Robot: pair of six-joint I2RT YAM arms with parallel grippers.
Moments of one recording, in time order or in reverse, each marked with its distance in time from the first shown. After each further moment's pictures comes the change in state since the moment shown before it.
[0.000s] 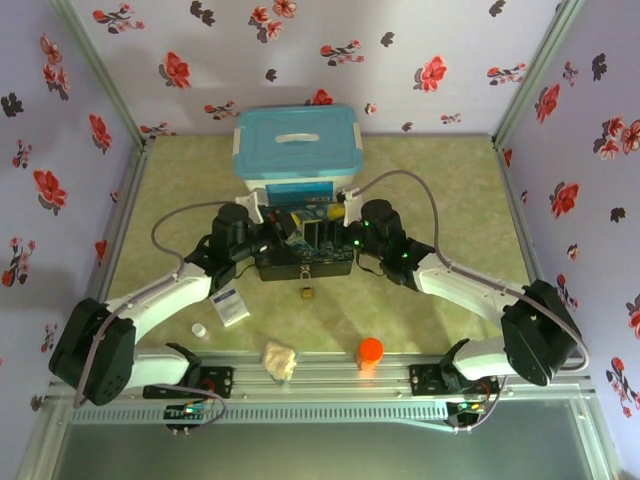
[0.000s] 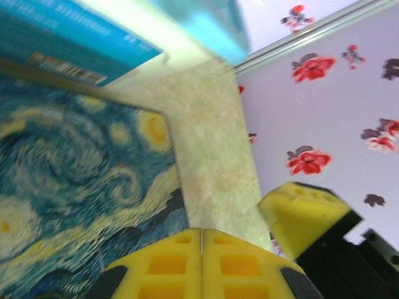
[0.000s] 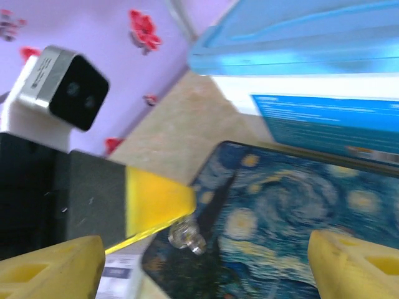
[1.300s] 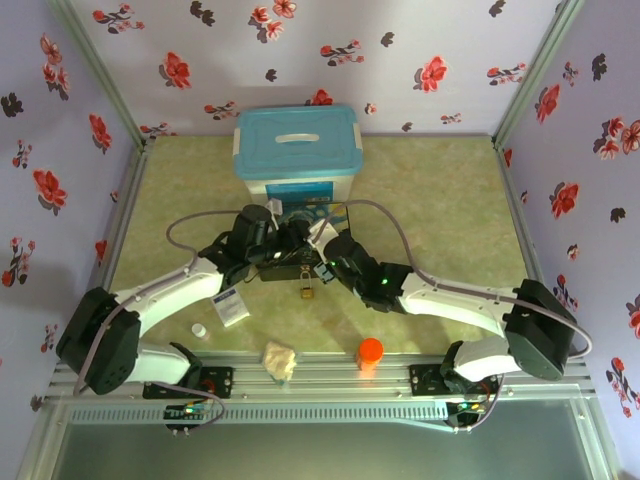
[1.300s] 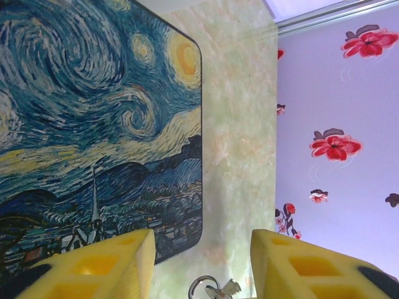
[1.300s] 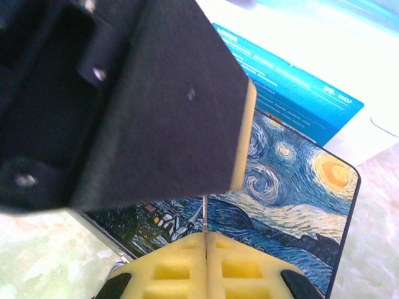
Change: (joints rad) left arm -0.122 0.078 0.090 -0.237 -0.073 -0.184; right arm 0.301 0.010 0.005 -0.255 0.617 -0.443
